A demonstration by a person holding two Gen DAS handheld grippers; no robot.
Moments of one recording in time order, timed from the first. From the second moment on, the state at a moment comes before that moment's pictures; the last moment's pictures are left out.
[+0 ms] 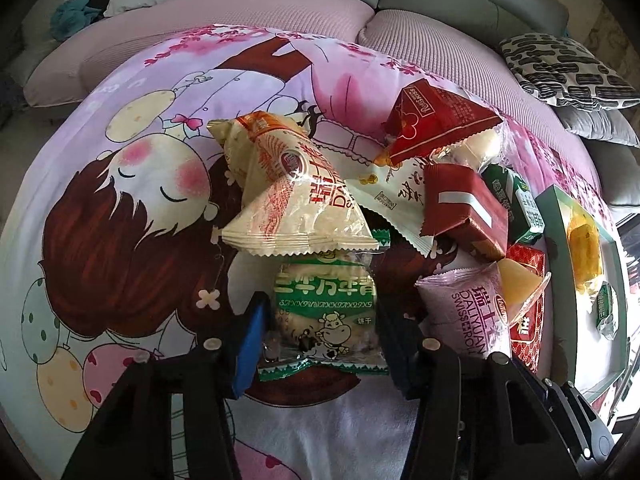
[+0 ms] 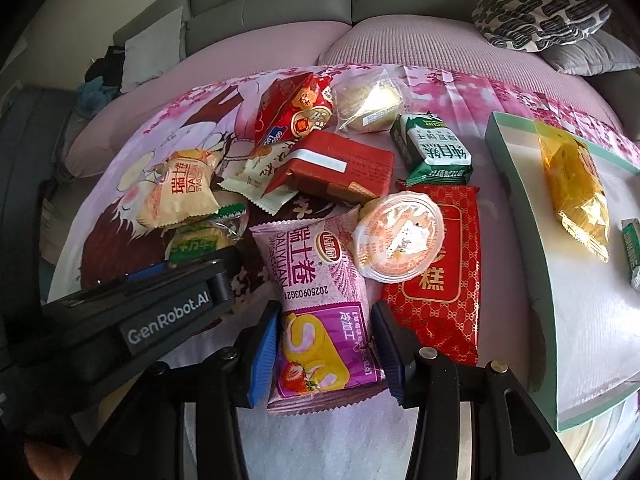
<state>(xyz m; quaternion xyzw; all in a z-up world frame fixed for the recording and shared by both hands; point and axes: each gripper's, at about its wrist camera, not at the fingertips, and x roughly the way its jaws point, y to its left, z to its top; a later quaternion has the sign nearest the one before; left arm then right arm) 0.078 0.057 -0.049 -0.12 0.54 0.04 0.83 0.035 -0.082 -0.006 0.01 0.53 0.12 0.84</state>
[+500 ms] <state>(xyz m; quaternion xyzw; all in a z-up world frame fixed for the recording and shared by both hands) 0.079 0.054 -0.051 -0.11 0.54 0.05 0.84 0.036 -0.072 -0.012 -0.01 0.53 0.11 0.84</state>
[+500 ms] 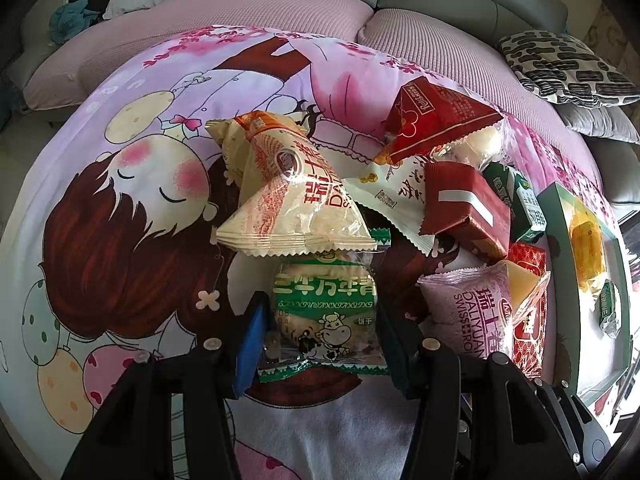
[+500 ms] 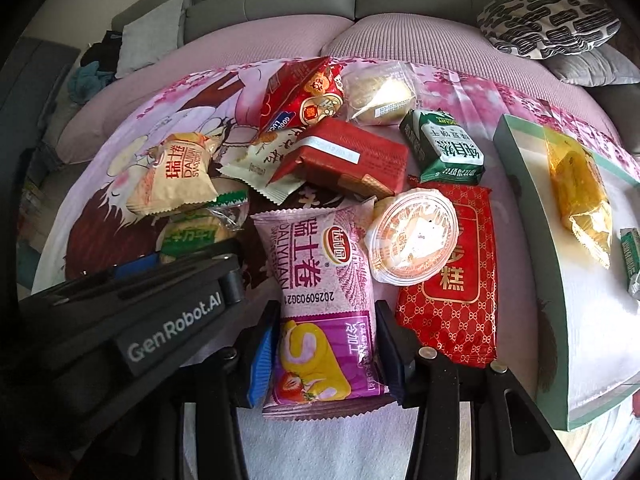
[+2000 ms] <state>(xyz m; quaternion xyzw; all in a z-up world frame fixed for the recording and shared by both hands) 0.057 0.032 -0.001 -0.11 0.49 0.00 0.86 0.016 -0.109 0.044 0.00 0.47 0.09 0.88</state>
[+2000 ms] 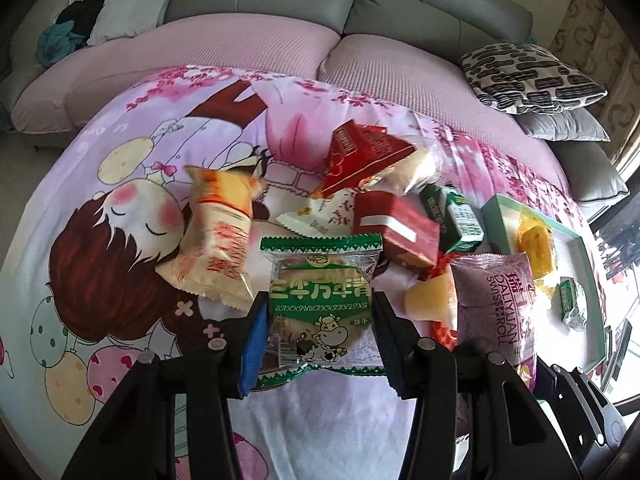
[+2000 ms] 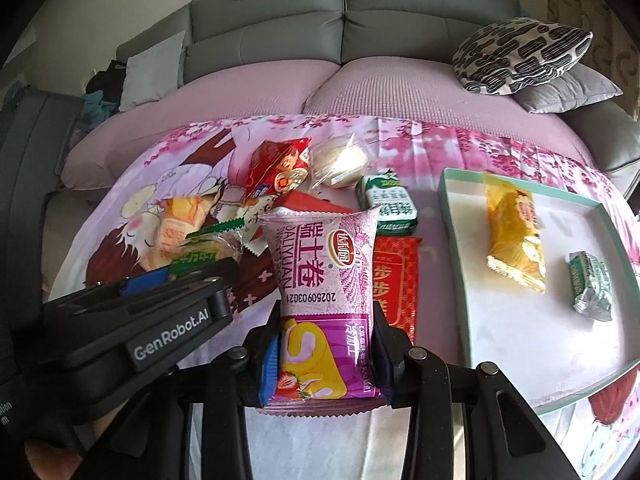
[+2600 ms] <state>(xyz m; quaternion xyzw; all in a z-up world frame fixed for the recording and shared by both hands) 0.054 -0.024 0.021 -0.08 0.47 -0.04 0.88 0.011 -0.161 0.061 0.01 0.45 0.04 0.89</state>
